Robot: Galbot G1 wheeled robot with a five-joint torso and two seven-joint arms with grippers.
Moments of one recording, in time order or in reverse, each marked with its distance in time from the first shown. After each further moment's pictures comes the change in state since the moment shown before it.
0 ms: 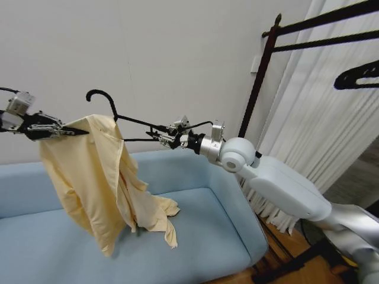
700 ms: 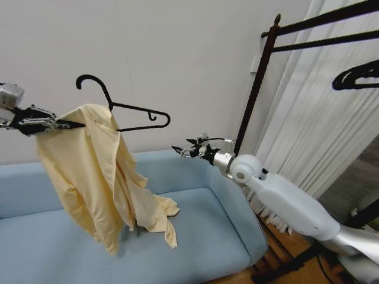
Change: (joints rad) left arm -0.032 -0.024 -0.028 -0.002 -0.065 0.001 -0.014; right arm -0.320 -0.002 0.076 -0.047 0.044 -0.026 0.168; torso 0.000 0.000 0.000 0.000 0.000
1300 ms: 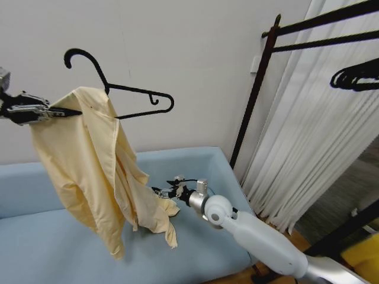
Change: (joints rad) left arm -0.024 0.015 -0.013 -0.016 -0.071 0.009 -0.014; right arm -0.240 0.177 -0.099 0.035 0.035 0.019 0.131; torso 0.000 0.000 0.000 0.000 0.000
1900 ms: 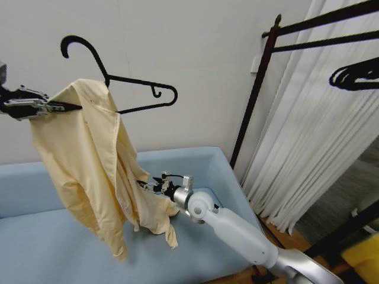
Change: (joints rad) left arm 0.000 0.002 -0.002 -0.012 -0.045 0.004 -0.018; right arm 0.056 0.162 -0.022 -0.148 0.030 0.036 -0.032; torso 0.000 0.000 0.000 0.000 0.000
